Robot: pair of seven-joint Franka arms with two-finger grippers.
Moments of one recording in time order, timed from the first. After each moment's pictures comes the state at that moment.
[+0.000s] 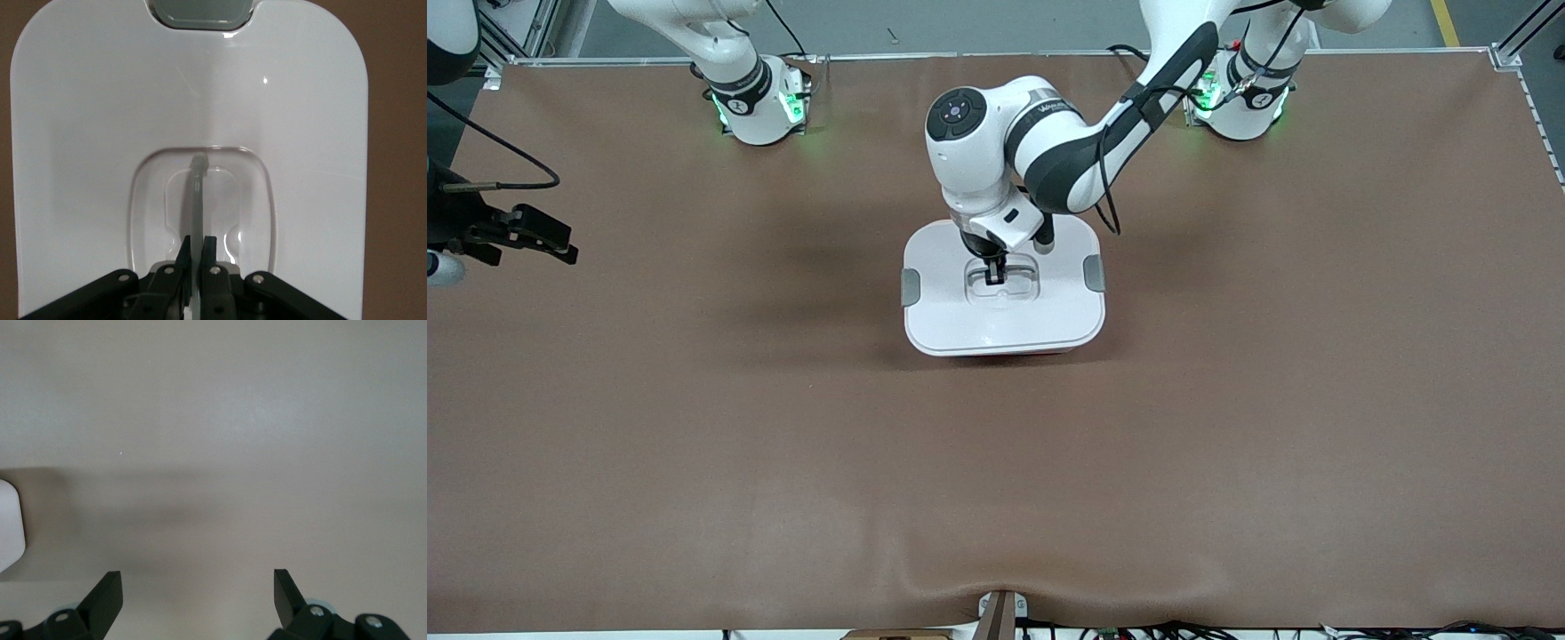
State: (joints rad) left arm -0.66 0.59 -0.32 -1.45 0.34 1.96 -2.69; right arm 0.01 0.02 -0.06 -1.60 0.00 1.60 -0.05
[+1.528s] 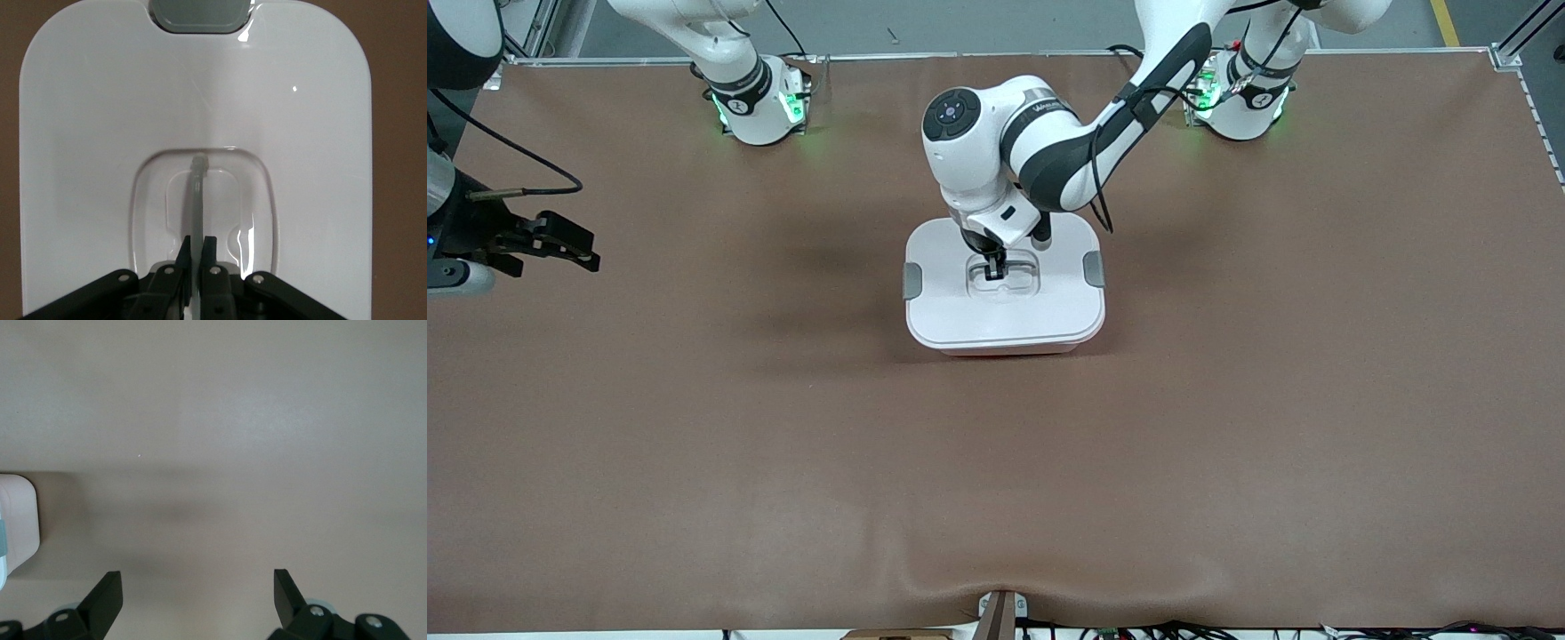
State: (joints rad) left arm -0.67 0.59 -0.33 -1.47 0.34 1.95 -2.69; right arm 0.02 0.05 -0.02 -1.57 0.01 1.59 -0.05
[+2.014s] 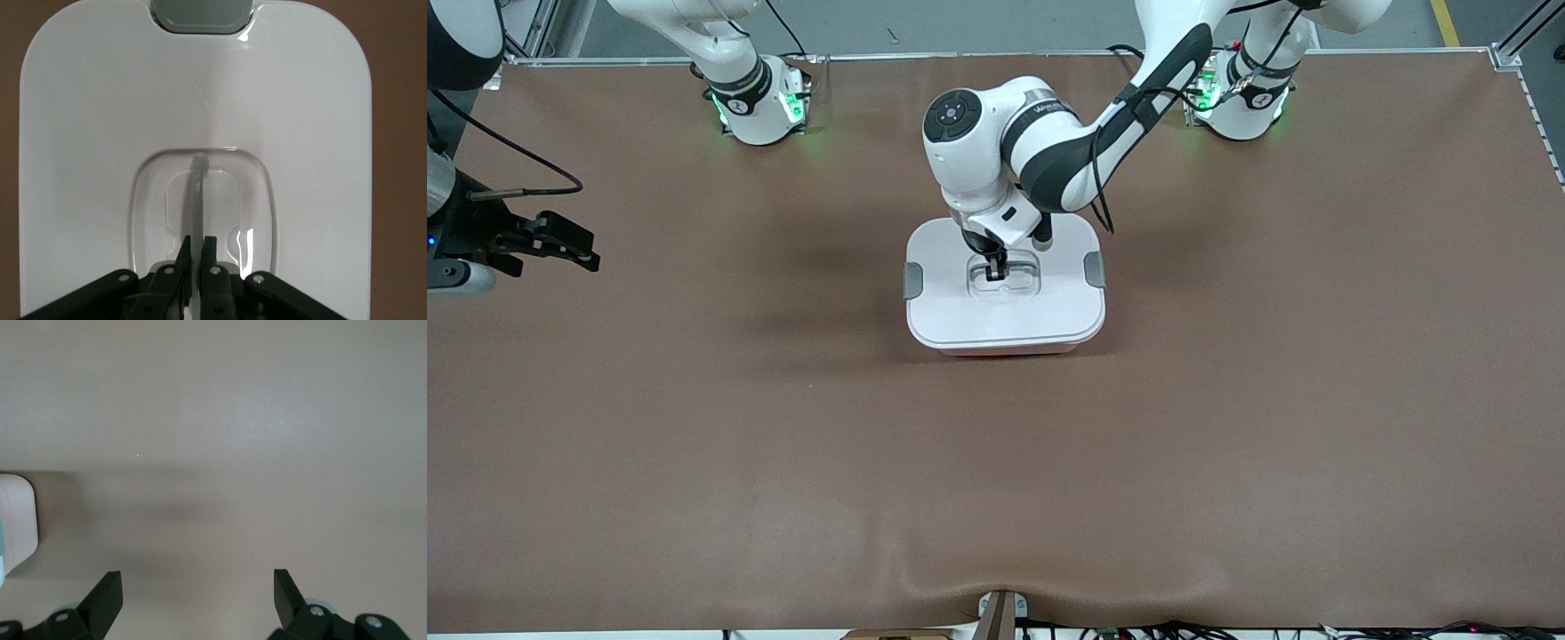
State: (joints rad) left arm -0.67 0.59 -0.32 -1.47 0.34 1.95 -2.69; right arm 0.02 0.05 -0.02 -1.57 0.01 1.59 -0.05
